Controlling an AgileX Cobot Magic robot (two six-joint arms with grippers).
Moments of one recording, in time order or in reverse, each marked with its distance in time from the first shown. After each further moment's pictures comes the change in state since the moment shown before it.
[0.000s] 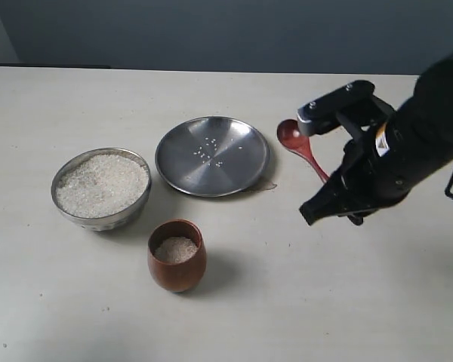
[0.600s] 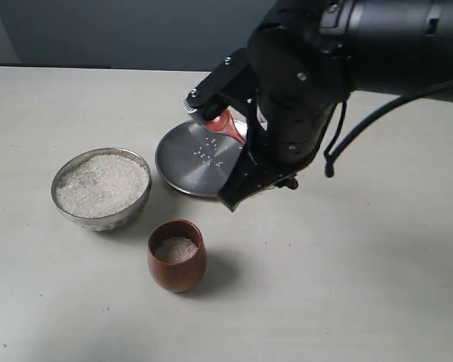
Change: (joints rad) left arm 0.000 0.000 0.000 0.000 0.000 0.000; right arm 0.284 0.254 -0.390 -0.241 0.250 0.096
